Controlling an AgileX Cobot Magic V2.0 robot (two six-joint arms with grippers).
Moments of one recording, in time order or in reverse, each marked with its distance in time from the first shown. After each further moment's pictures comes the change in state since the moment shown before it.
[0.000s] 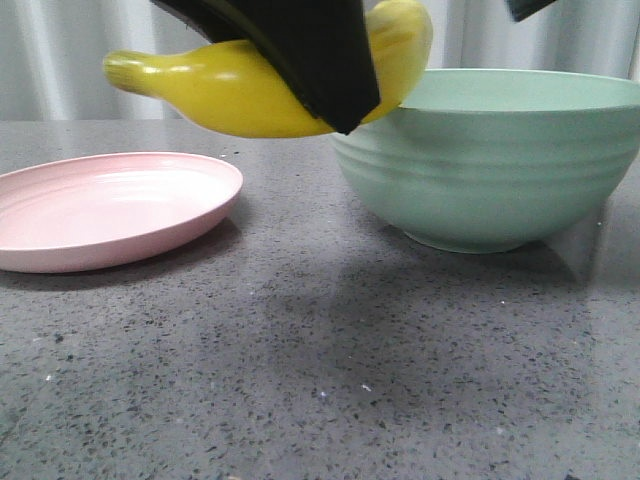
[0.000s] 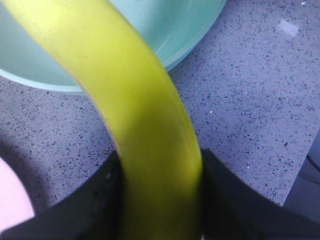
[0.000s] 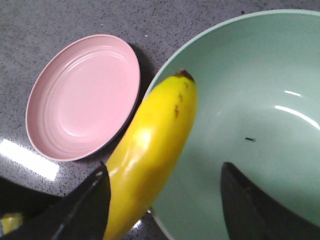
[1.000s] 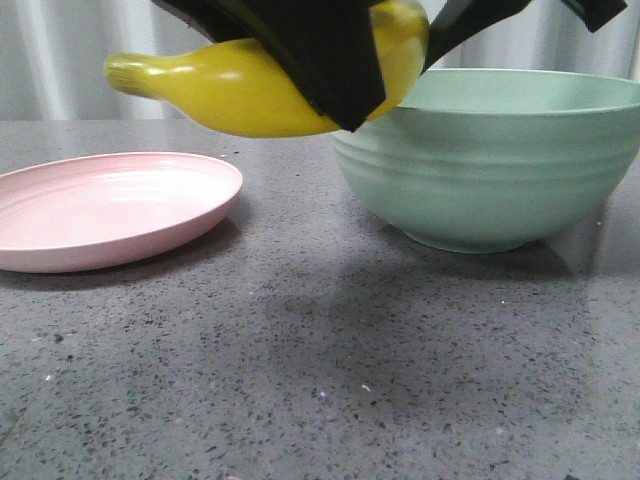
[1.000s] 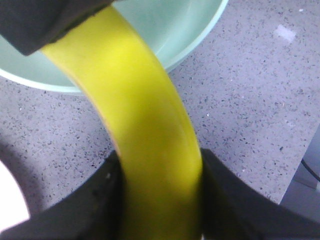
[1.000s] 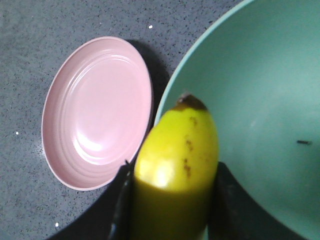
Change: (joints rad) left arm -0.002 -0.003 0.000 -0.010 0.001 -0.015; right arm -0.002 0.190 -0.077 0.159 -0.027 0.046
